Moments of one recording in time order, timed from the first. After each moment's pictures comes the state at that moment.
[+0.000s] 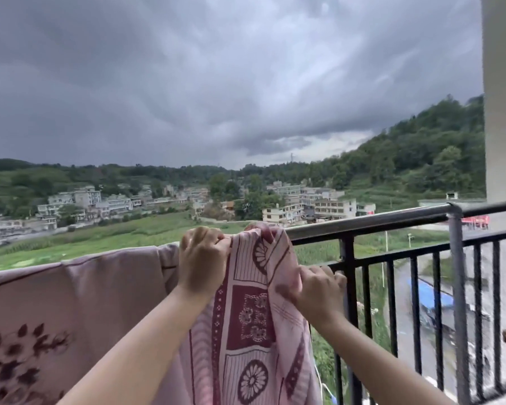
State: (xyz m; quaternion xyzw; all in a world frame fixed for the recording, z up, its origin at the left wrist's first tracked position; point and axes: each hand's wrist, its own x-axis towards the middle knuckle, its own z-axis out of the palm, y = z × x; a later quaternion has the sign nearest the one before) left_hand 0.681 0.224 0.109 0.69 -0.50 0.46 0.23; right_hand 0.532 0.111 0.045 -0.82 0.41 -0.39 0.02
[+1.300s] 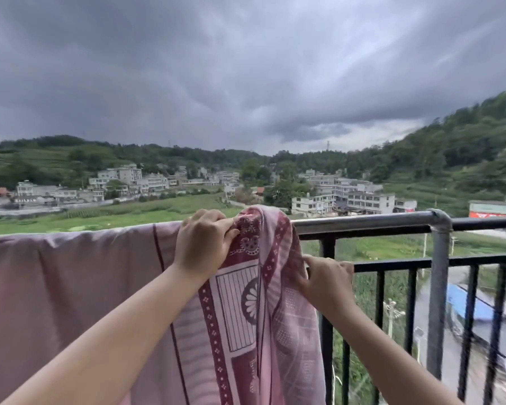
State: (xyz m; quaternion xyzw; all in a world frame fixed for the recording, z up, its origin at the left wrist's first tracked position) left_hand 0.558 0.060 0.115 0.72 -0.48 0.41 0.27; right_hand 0.414 -0.072 0.058 -0.85 0.30 -0.43 0.03
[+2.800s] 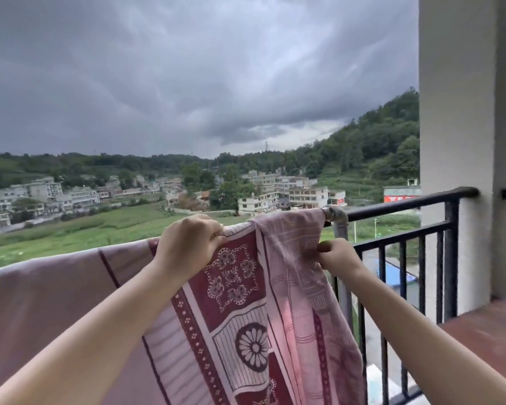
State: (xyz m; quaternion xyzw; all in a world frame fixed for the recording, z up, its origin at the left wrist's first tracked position) left_hand 0.479 -0.064 0.132 0.67 -0.62 0.31 0.27; right_hand 0.290 -0.236 0.066 -0.77 0.39 -0.42 0.27
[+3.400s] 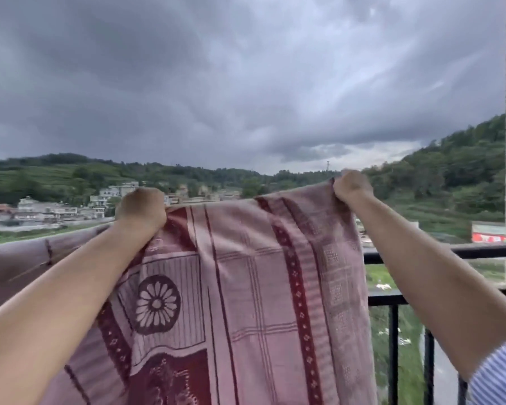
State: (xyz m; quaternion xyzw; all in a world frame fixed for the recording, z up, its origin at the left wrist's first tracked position) left_hand 0.488 -0.166 0.192 0.88 -0.30 0.33 0.16; right_hand 0.282 -0.429 0.222 -0.78 0.43 -0.45 0.09
